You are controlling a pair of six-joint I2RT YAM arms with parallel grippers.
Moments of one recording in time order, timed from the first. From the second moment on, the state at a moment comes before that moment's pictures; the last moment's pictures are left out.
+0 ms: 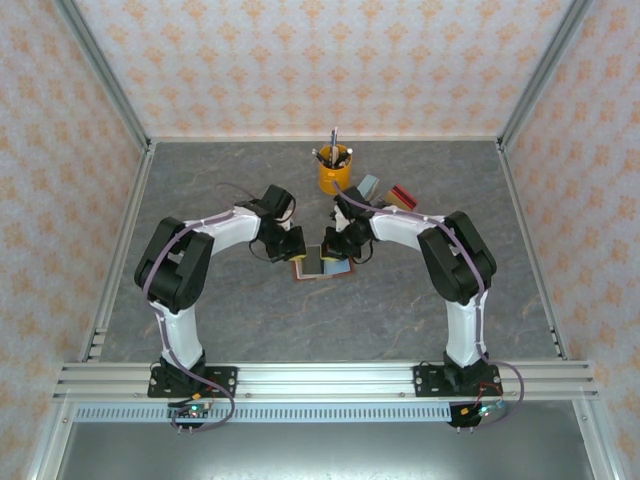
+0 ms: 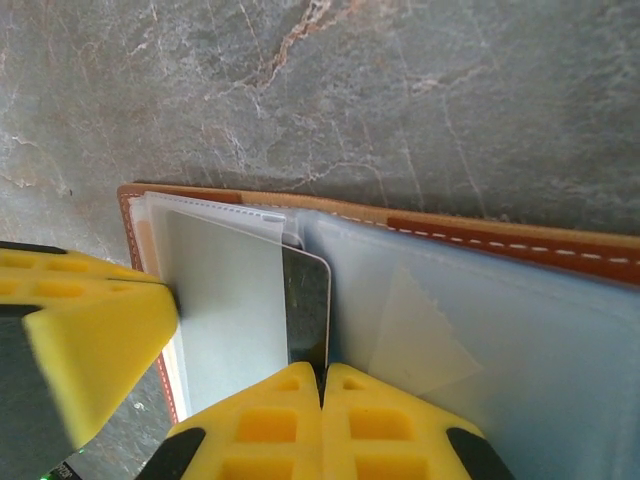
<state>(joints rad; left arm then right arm) -0.39 1.90 1.18 -0.55 0.41 -0.71 0.57 2.00 1.30 -0.49 -0.49 0.62</state>
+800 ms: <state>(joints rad) -0.39 1.91 1.19 -0.54 0.40 -0.70 0.57 2.01 1.30 -0.46 -0.50 0.60</state>
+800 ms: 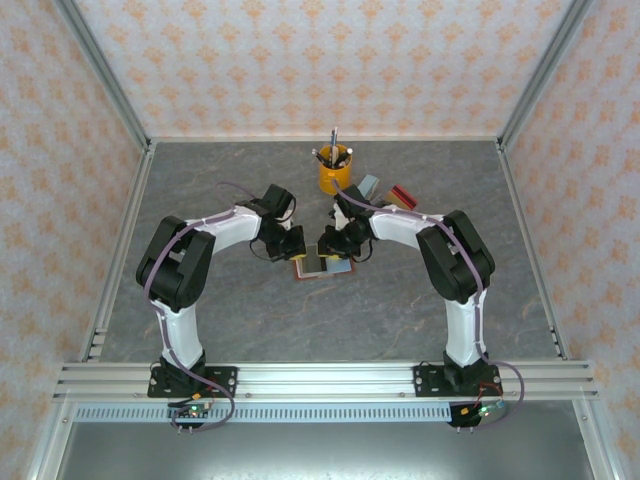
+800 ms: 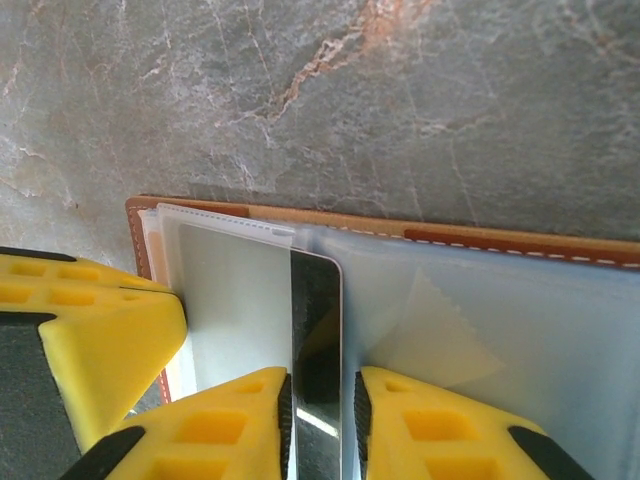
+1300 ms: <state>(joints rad) -0.39 1.91 1.19 -0.54 0.39 -0.70 0.56 1.99 1.25 -0.41 -0.52 0.61</state>
